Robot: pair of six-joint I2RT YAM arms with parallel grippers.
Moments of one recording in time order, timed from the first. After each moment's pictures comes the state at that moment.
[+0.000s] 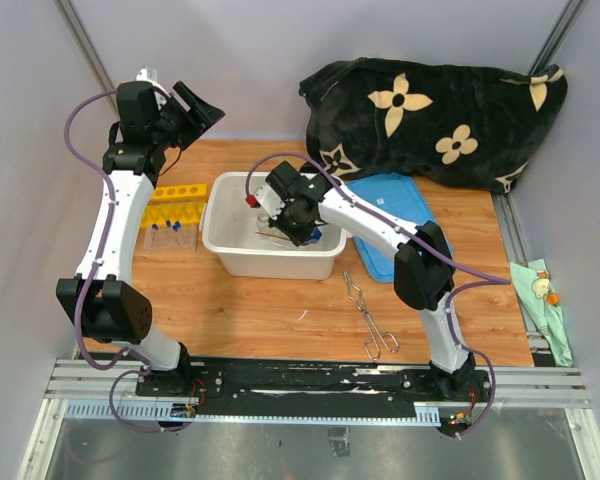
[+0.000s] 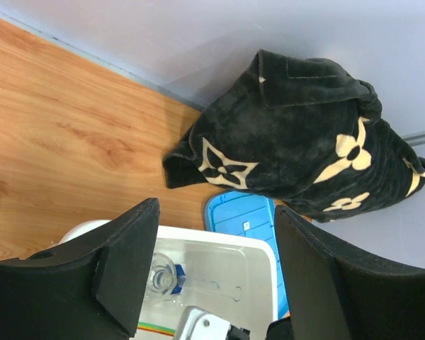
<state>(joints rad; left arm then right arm) -0.02 1.56 1.69 -0.42 0.25 -0.72 0.82 2.12 1.94 -0.98 -0.10 -0.31</state>
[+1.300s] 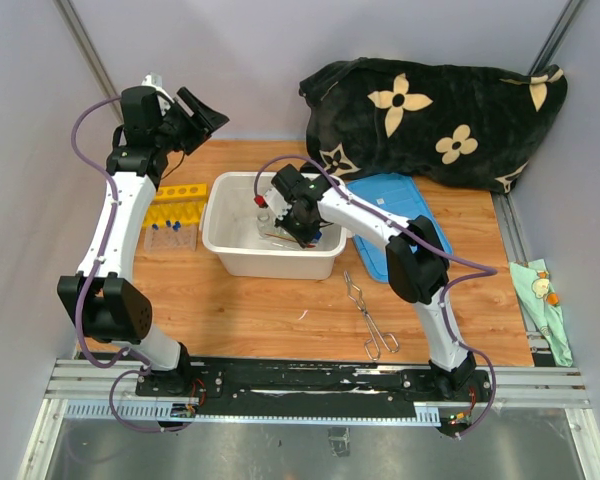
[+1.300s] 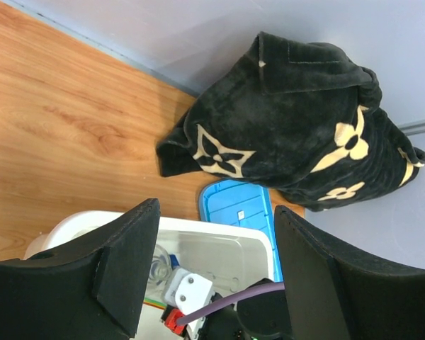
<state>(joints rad) -0.02 1.56 1.64 -0.40 0.29 -0.75 0.77 2.18 1.92 -0.95 -0.08 -0.27</state>
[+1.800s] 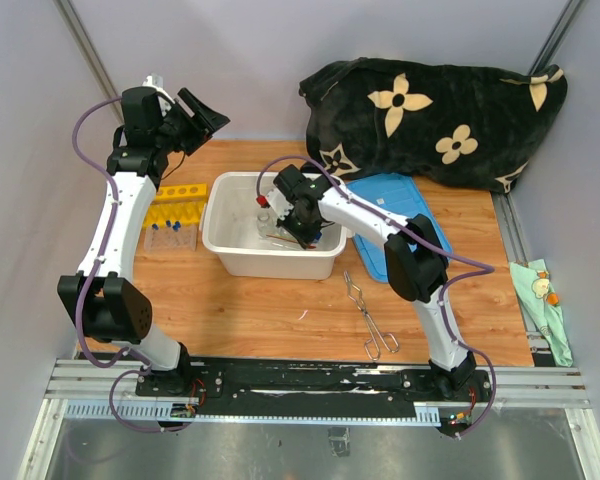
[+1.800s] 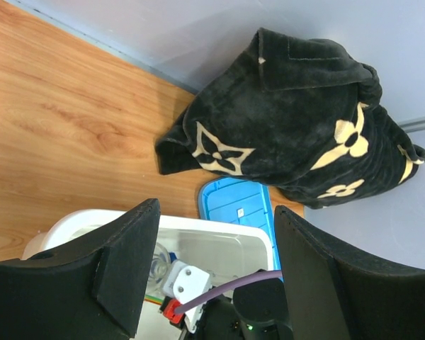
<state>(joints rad) -0.02 1.56 1.64 -0.40 0.30 -0.75 0.76 2.20 1.92 -0.94 -0.10 -0.26</state>
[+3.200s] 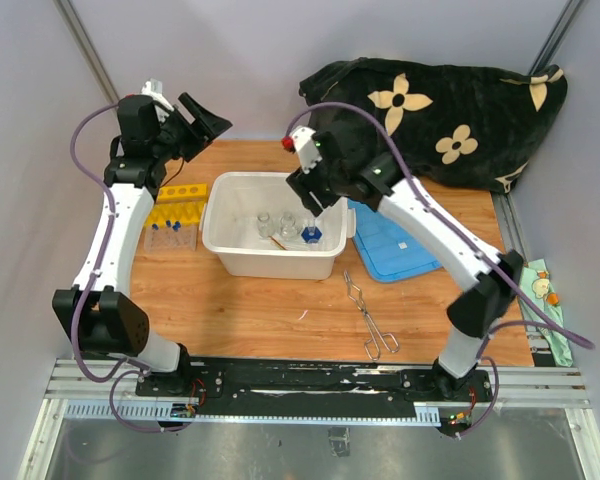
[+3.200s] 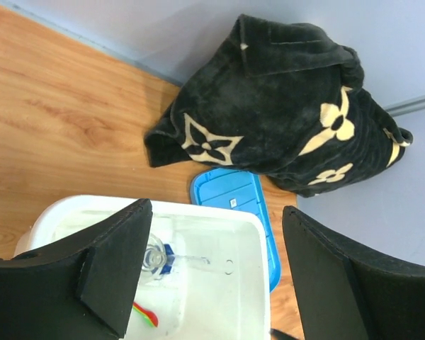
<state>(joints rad) -0.02 1.49 1.54 -0.35 0.34 -0.75 0.74 1.80 1.91 -0.89 0.00 -0.19</state>
